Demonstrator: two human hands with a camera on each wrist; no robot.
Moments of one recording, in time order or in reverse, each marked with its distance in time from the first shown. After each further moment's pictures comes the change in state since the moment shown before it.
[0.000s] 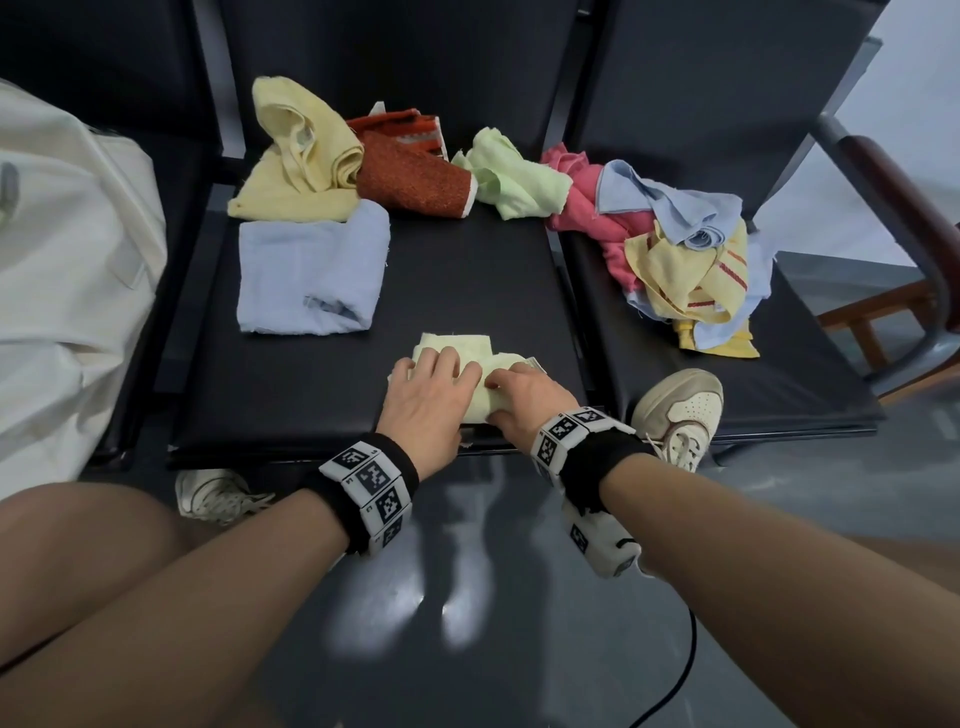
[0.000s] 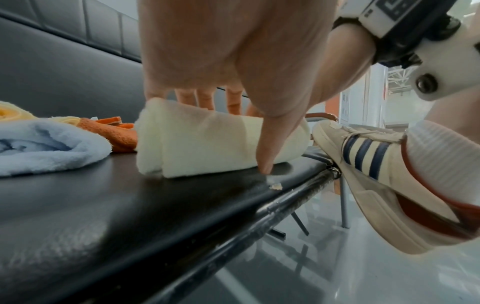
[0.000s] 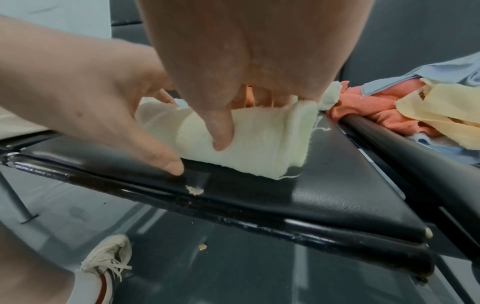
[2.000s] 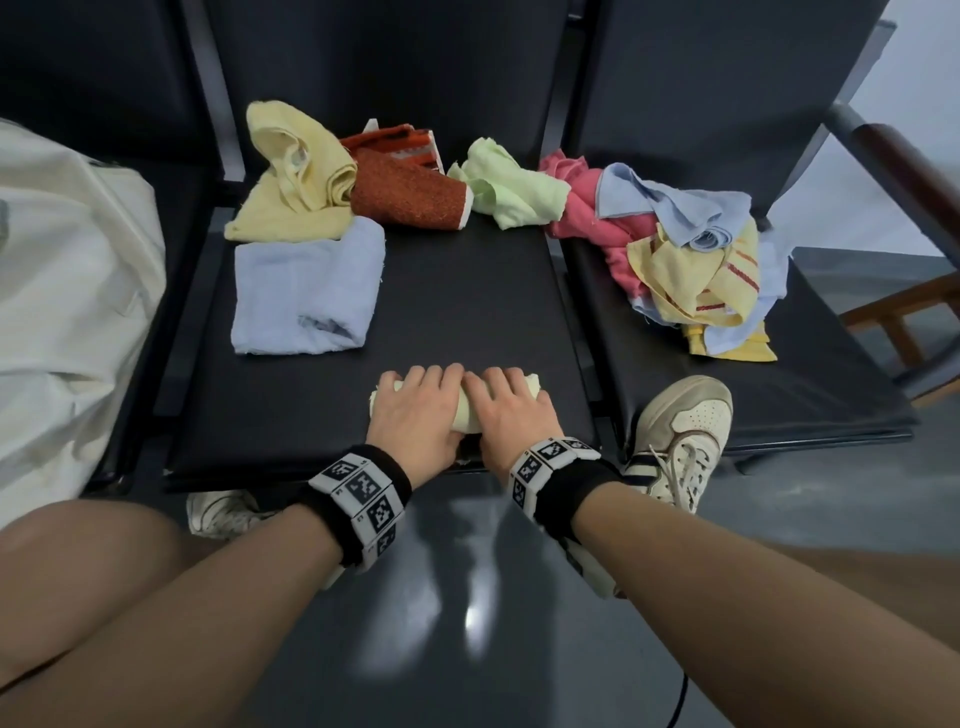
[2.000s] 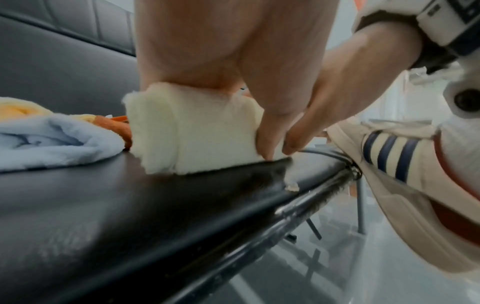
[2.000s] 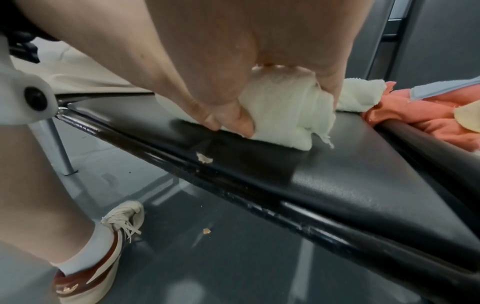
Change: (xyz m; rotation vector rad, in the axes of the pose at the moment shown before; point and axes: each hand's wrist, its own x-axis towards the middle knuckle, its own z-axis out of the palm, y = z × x) left_hand 0.011 0.000 0.004 0.028 -0.033 -0.110; right_hand 0.000 -0.012 0.021 -0.233 0.156 -0.090
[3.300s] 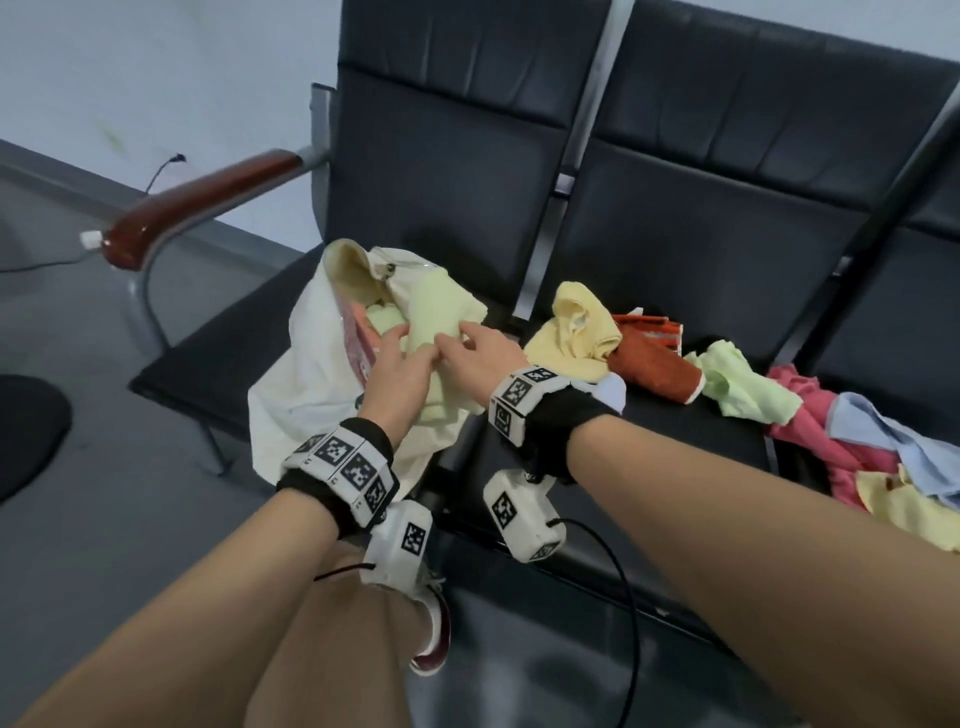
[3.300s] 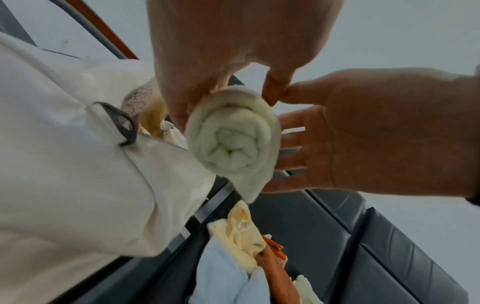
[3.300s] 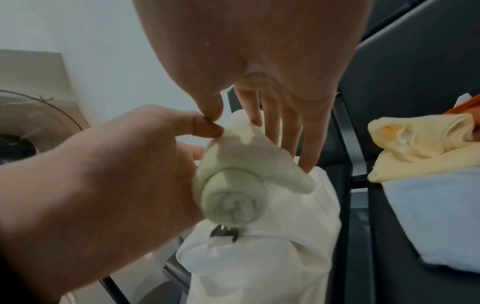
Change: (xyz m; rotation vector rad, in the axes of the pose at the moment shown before) left_hand -0.115 -0.233 -0.182 -1.308 0.632 -0.835; right_hand 0.070 -0.293 -0.208 0.706 -0.046 -0.240
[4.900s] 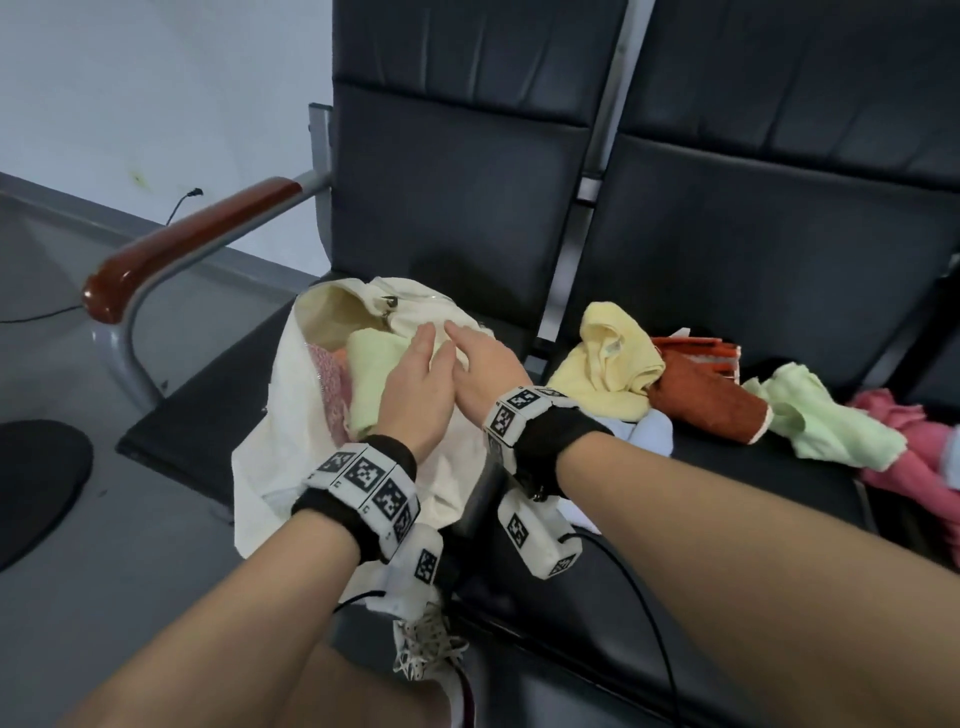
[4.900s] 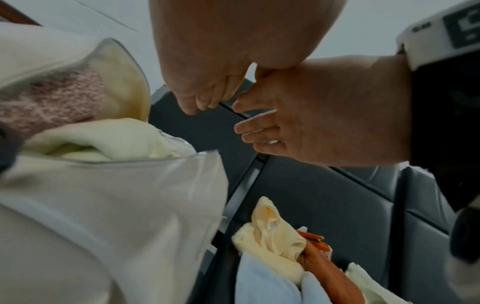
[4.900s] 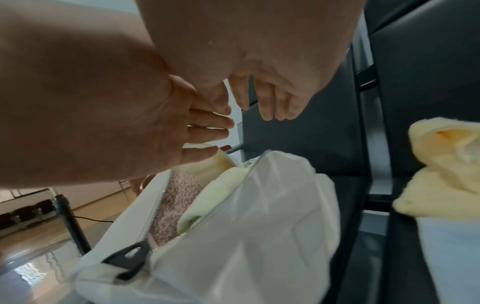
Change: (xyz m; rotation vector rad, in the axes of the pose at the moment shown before) left_hand 0.061 0.022 0.042 0.312 0.014 0.140; right_hand 0.106 0.034 0.006 -0.042 -0.008 -0.232
